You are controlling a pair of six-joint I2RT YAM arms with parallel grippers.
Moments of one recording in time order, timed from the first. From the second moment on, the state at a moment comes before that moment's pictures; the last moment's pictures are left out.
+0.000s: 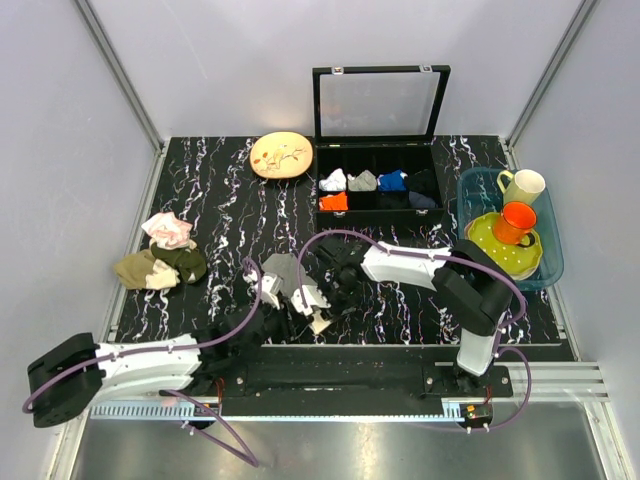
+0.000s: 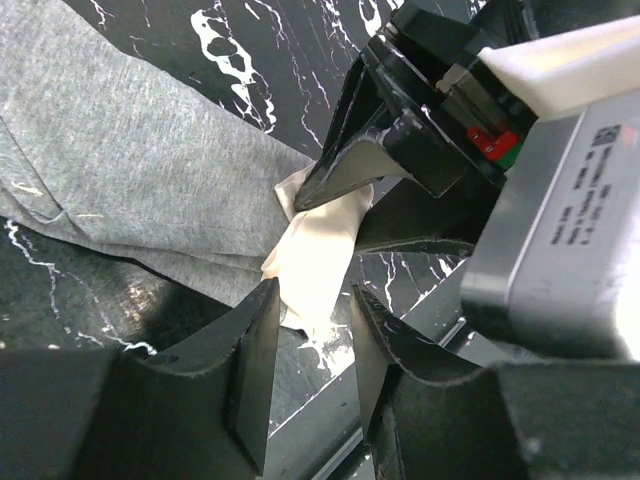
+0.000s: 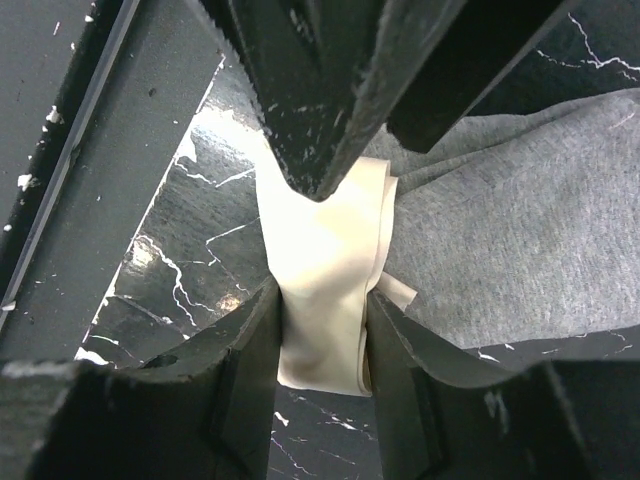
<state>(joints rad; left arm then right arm) -1.09 0.81 0.05 0.39 -0.22 -0.72 0.93 1.83 1.14 -0.62 -0.55 -1.15</state>
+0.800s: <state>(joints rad) -1.08 1.39 0.04 0.90 -0.17 -0.97 0.92 1.83 1.14 -0.63 -0.57 -1.09</state>
